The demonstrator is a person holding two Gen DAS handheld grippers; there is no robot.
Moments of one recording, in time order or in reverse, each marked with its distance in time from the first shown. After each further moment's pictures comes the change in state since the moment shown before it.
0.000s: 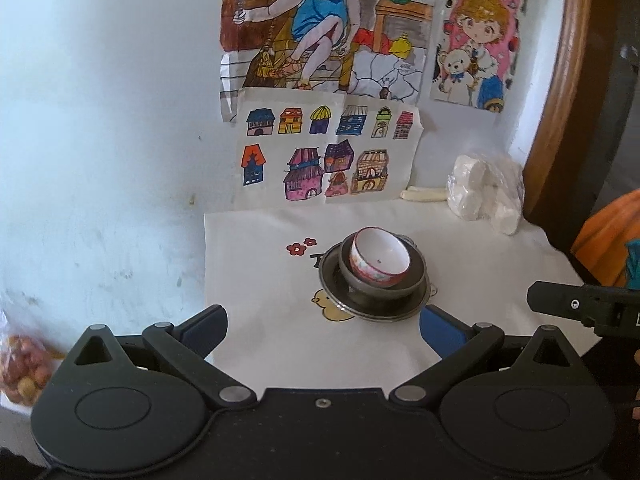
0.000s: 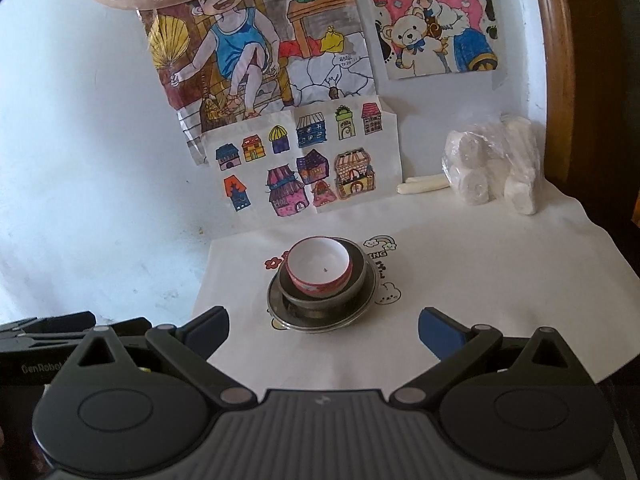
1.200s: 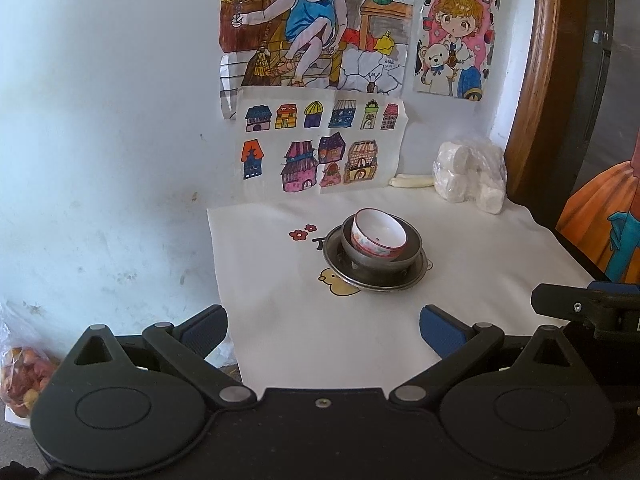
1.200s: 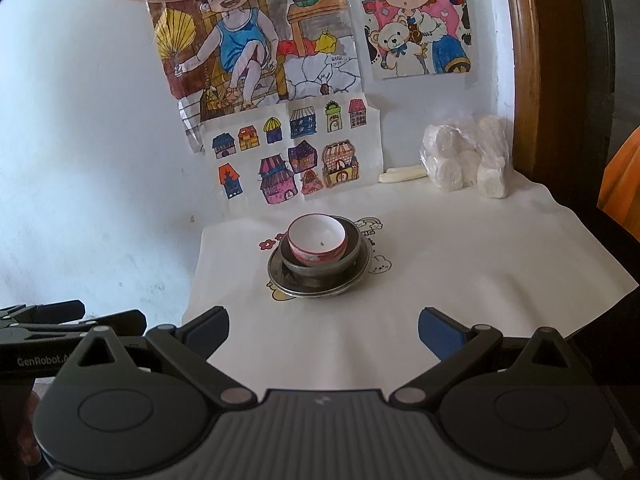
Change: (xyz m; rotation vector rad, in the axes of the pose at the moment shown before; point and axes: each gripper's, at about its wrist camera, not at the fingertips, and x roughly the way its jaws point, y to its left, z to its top) left arm -0.031 0.024 -0.028 0.047 -0.006 -0.046; right arm -0.036 0.034 -0.041 0.006 -0.013 -0.079
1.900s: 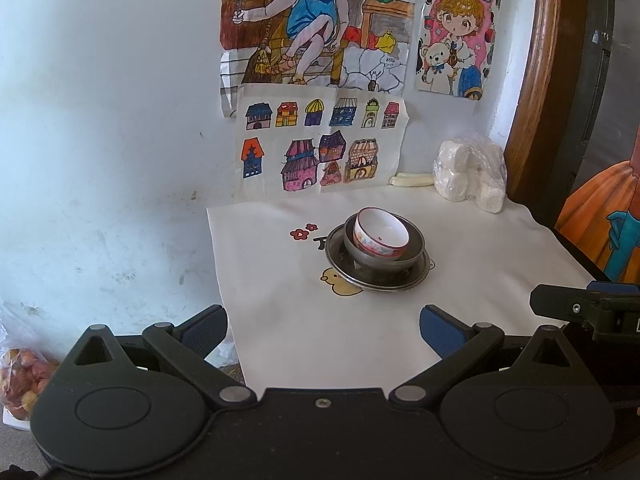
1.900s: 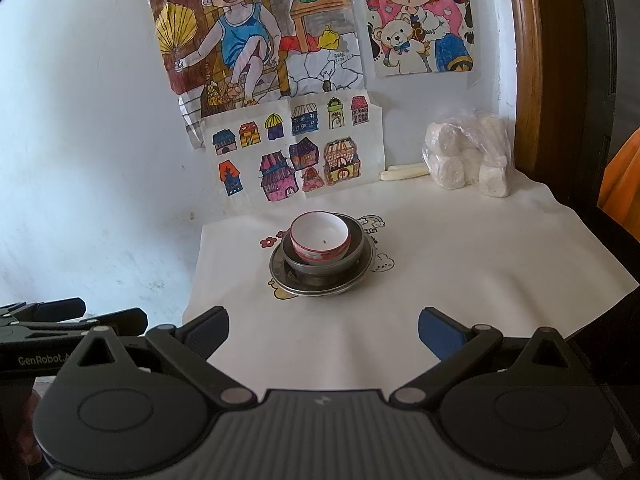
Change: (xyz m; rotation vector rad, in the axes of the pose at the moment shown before) left arm 0.001 0.003 -0.003 -0.003 0.003 -0.004; right arm 0.003 0.003 0.000 -0.004 0.008 -0.003
